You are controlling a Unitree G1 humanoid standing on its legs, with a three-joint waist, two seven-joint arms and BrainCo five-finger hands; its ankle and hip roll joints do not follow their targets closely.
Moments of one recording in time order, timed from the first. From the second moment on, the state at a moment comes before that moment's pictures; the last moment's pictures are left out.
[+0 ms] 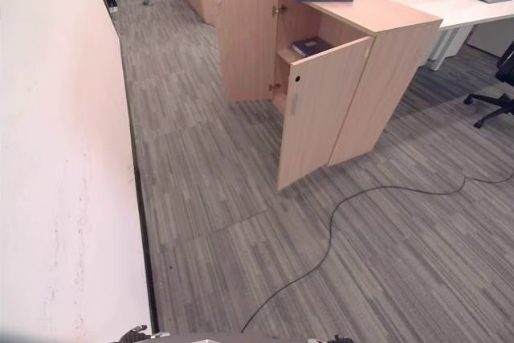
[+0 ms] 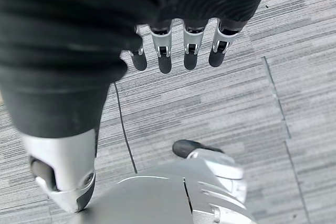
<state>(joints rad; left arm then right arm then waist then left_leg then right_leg) 0.04 0.24 -0.21 1.27 -0.05 -0.04 0.08 -0.01 -0.26 0.20 1.34 0.09 0.03 0.00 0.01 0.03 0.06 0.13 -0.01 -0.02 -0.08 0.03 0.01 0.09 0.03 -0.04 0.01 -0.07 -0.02</state>
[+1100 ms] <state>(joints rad) -0.03 0.25 -0.23 1.28 -0.01 -0.04 0.09 -0.13 -0.29 0.25 1.33 0.06 0.03 0.00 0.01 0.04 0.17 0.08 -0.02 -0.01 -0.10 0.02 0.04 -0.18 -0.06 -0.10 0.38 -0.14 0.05</state>
